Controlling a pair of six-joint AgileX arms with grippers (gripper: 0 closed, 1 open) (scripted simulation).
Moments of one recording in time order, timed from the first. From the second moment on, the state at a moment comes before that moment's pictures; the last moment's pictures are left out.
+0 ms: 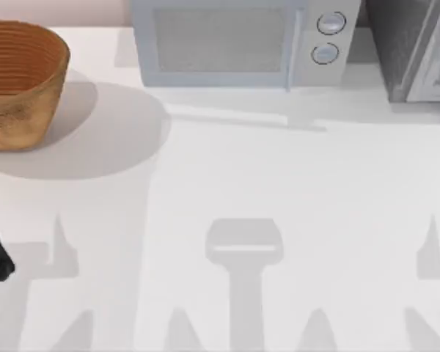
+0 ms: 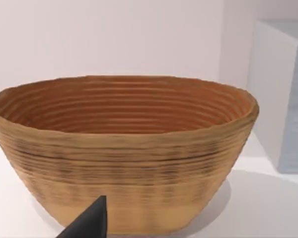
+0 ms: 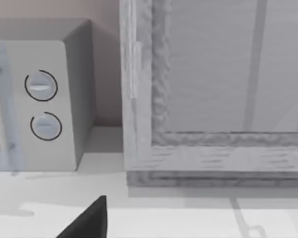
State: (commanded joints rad) left arm 0.00 0.00 0.00 0.00 0.00 0.00; right arm 0.00 0.00 0.00 0.00 0.00 0.00
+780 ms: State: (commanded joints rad) left arm 0.00 0.00 0.00 0.00 0.00 0.00; right arm 0.07 0.51 0.63 -0.16 0.08 0.01
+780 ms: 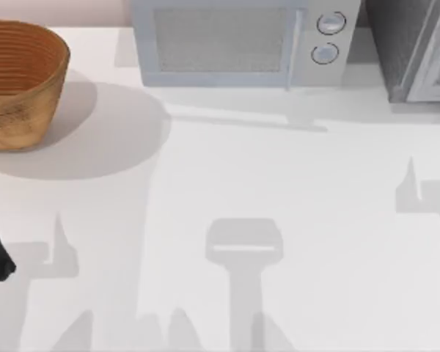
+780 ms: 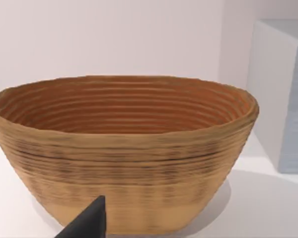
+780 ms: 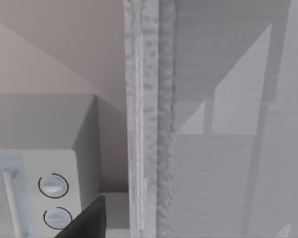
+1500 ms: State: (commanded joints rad) left arm 0.00 0.00 0.00 0.00 0.00 0.00; right arm 0.17 1.25 1.64 -0.40 0.19 0.02
